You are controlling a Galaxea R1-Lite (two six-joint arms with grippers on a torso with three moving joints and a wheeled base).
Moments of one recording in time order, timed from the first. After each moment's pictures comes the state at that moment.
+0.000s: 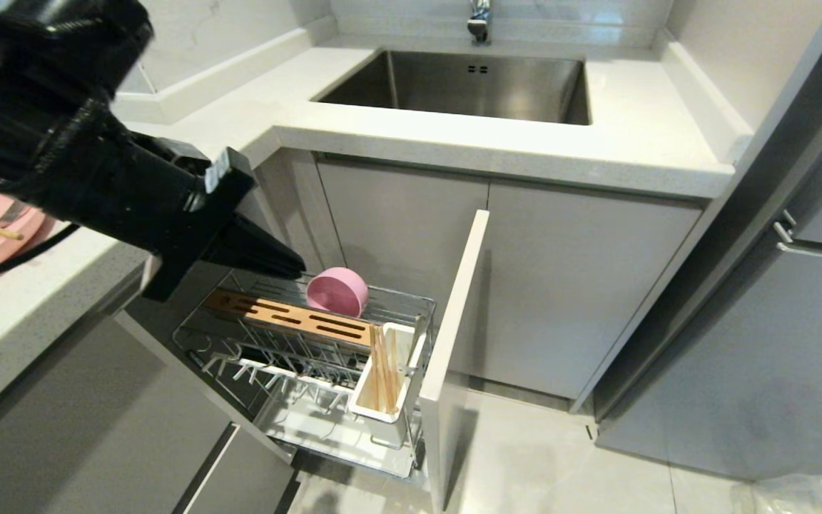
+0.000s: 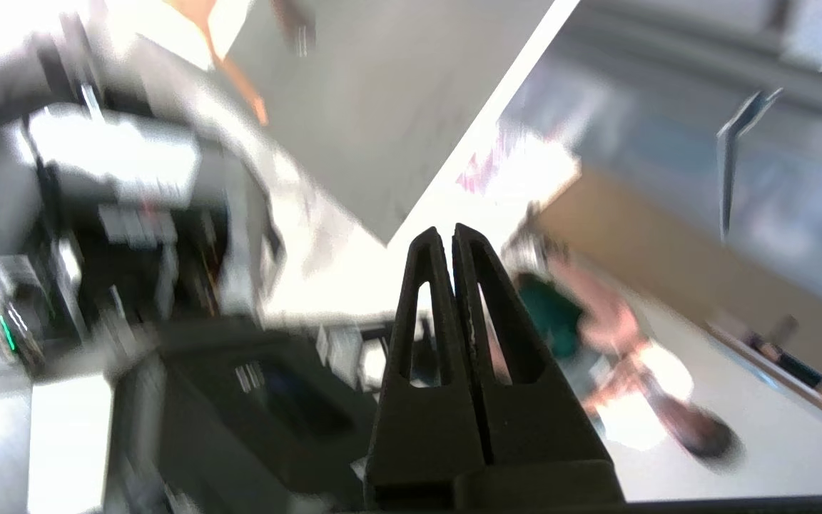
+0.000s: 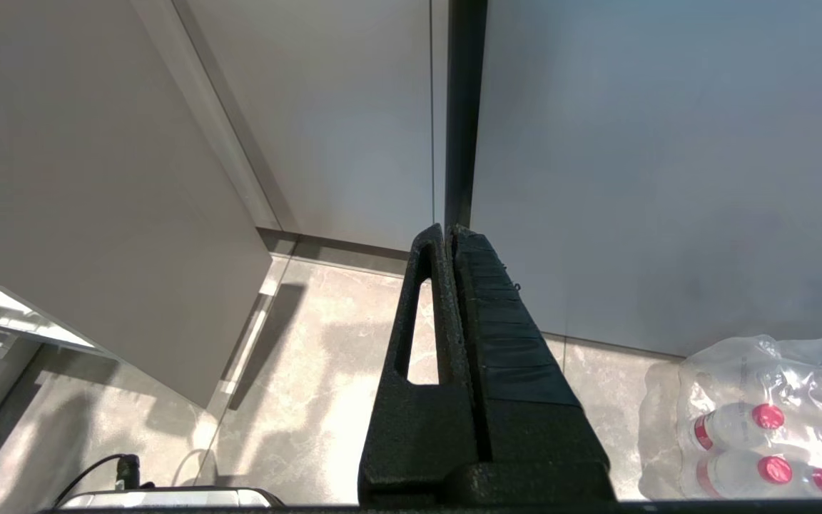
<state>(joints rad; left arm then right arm) -0.42 1.63 -1.92 1.08 -0.33 -0.92 0.00 0.00 0.00 0.00 -0.02 0.04</state>
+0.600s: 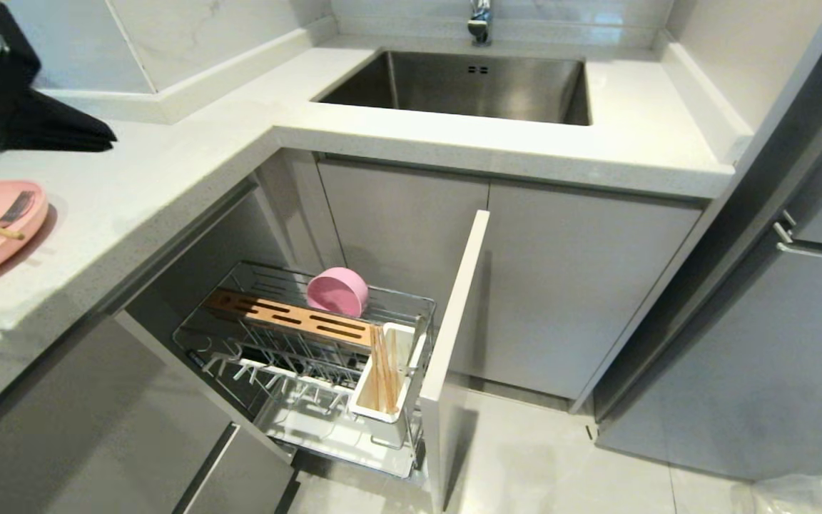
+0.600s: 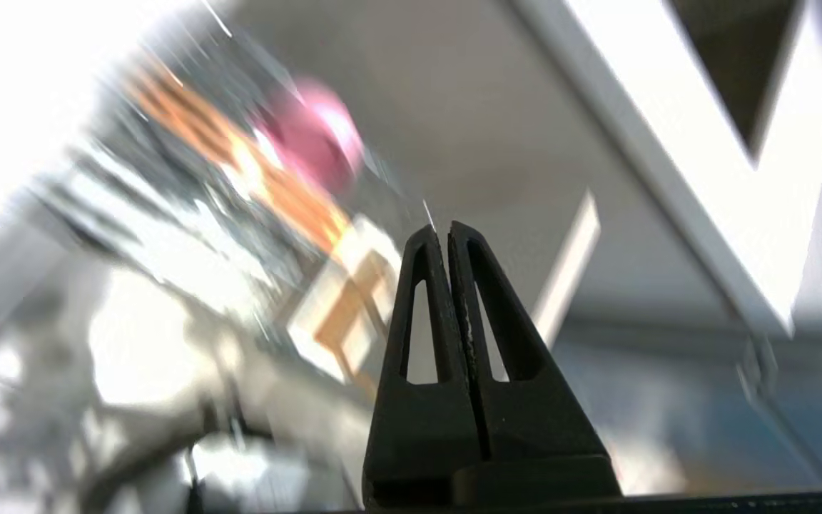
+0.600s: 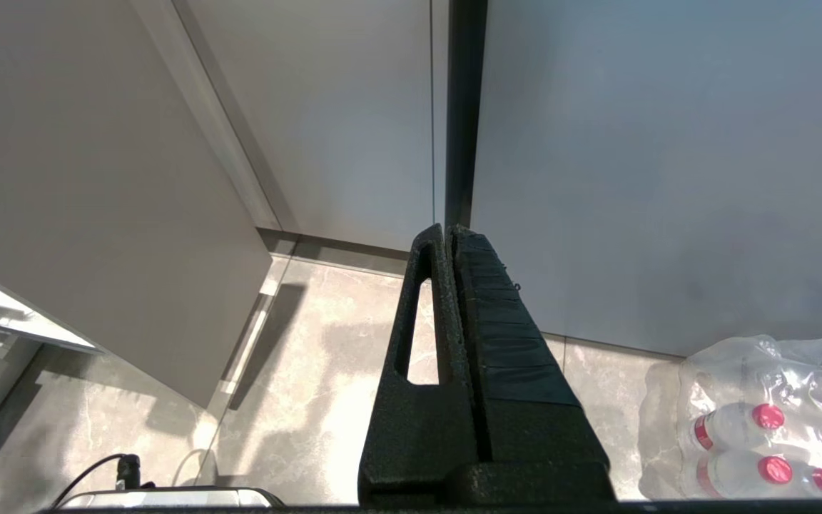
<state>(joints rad) -0.31 1.39 -1.90 0.88 0.16 -0.72 0.00 0.00 0.00 0.00 -0.02 0.04</state>
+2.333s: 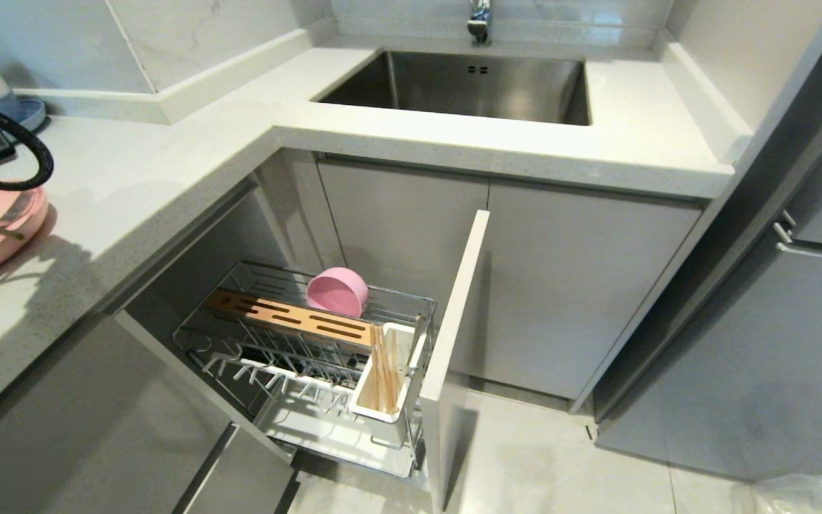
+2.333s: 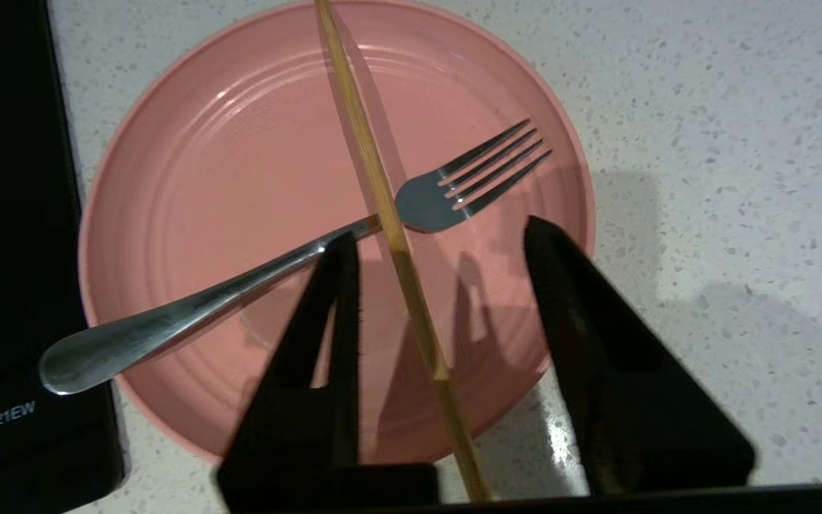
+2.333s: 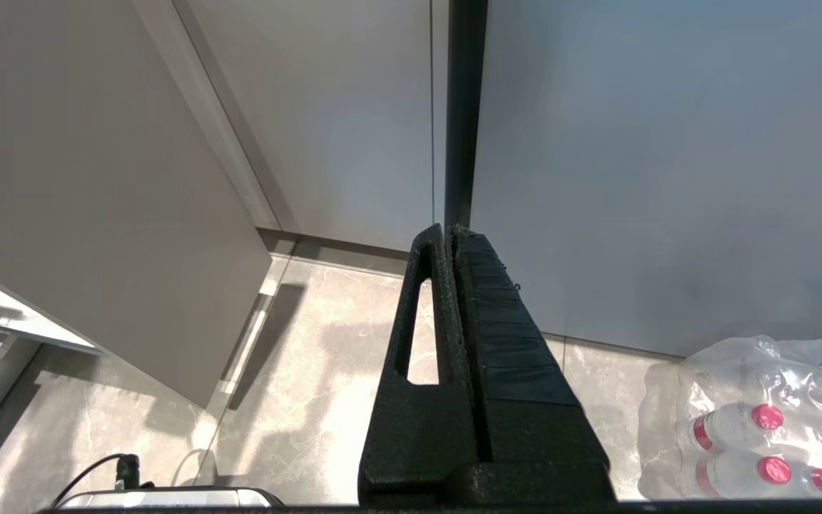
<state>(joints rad) 0.11 1.66 -1.94 0.79 0.71 -0.52 0.00 0.00 0.00 0.00 -0.02 0.04</state>
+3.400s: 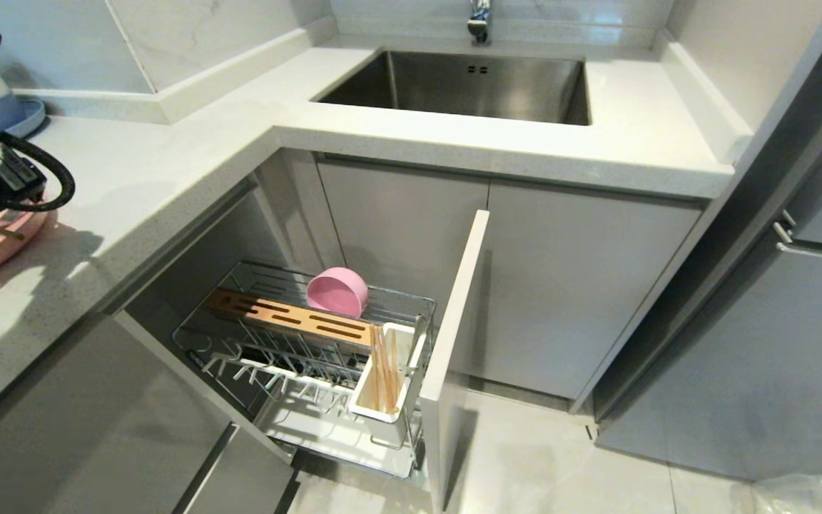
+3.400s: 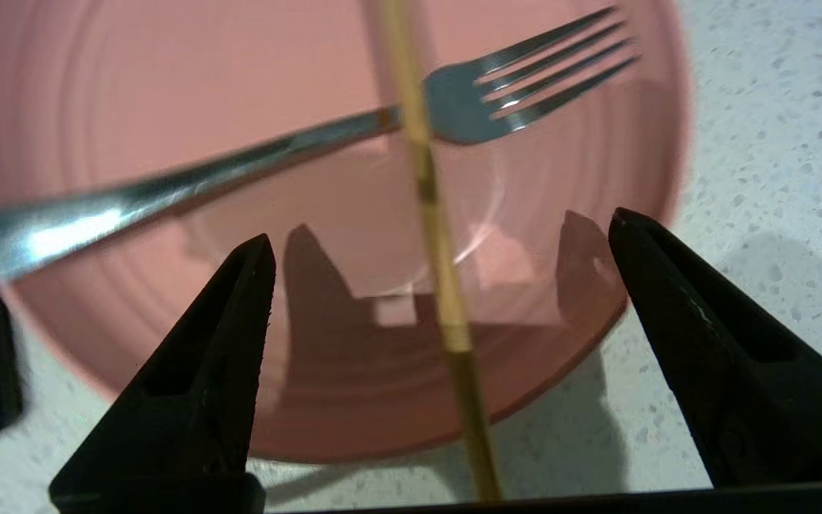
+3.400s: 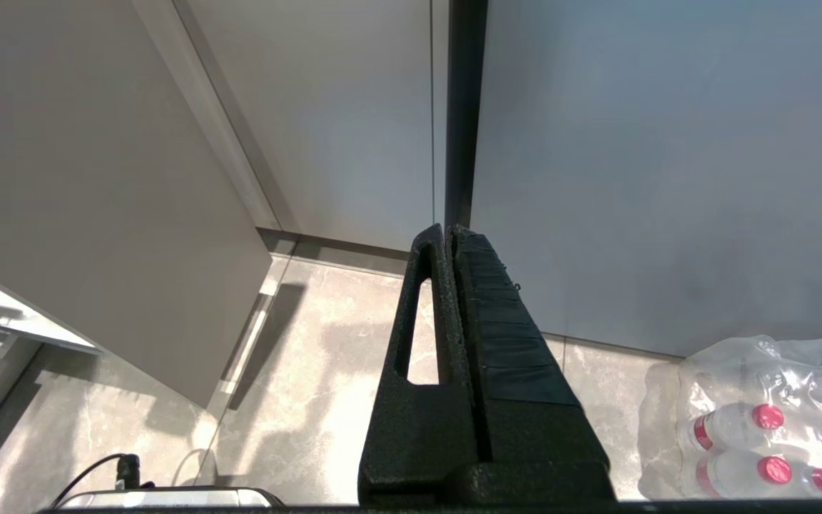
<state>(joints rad) 0.14 1.71 -1.94 0.91 0.62 -0.73 0.00 0.00 0.00 0.00 -0.02 0.04</state>
